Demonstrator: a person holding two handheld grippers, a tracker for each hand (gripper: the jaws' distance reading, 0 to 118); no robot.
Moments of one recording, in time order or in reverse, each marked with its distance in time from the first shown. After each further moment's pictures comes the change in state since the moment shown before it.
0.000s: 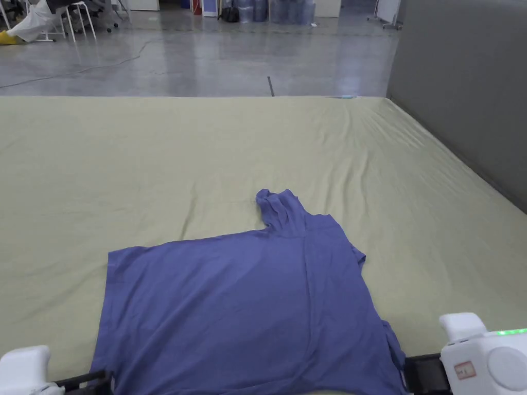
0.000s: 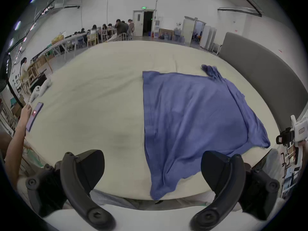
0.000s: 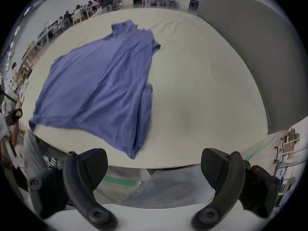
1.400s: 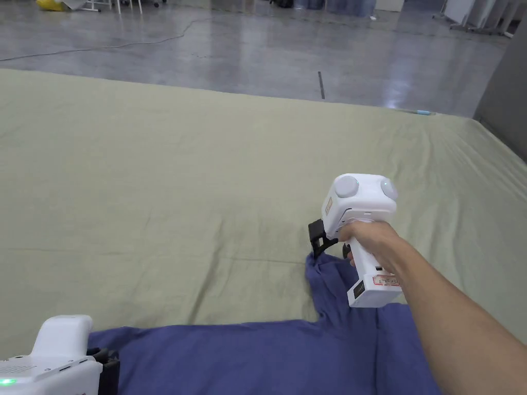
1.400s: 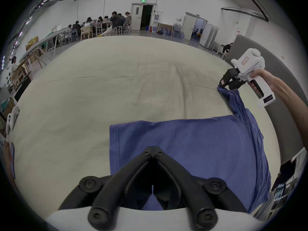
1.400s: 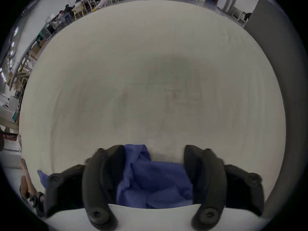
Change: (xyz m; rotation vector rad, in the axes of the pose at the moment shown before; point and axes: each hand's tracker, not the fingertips) left arm 0.005 0.192 -0.213 -0.042 -0.054 0.033; right arm -0.192 0.529 -0.308 -0.169 0.075 0.116
